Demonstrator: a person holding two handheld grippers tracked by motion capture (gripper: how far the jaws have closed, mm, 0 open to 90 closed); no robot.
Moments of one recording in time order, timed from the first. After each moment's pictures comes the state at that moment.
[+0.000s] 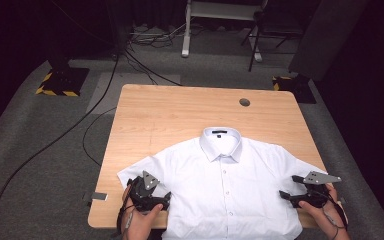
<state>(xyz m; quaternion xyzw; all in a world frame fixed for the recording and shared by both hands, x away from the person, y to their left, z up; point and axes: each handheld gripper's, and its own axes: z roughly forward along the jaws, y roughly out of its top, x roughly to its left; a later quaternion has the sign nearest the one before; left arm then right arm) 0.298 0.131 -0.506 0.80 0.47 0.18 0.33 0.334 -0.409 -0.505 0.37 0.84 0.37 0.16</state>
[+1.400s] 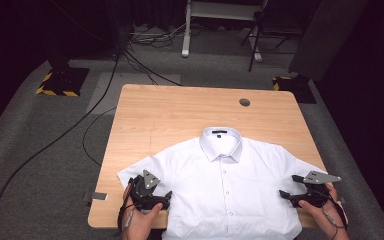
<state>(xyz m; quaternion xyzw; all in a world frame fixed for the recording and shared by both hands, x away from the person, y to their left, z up) 0.298 0.129 -0.497 0.80 0.46 0.18 0.34 0.335 -0.409 -0.505 0.37 0.84 0.37 0.16</state>
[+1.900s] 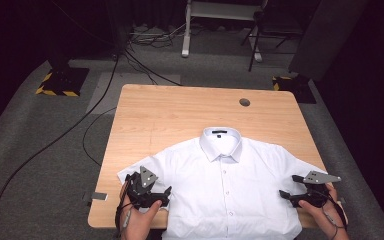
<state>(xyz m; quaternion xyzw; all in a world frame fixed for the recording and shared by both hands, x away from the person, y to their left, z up) 0.293 0.131 -0.468 0.79 0.47 0.20 0.36 0.335 -0.409 -0.505 0.37 0.84 0.37 0.16</state>
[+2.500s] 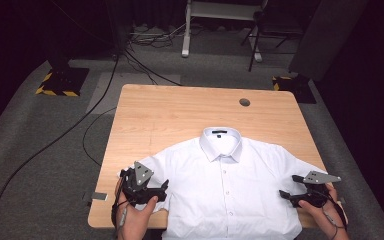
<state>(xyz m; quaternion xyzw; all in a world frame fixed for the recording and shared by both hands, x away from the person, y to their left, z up) 0.290 0.141 -0.445 0.77 0.47 0.23 0.37 0.335 -0.409 -0.505 0.37 0.84 0.37 0.16</state>
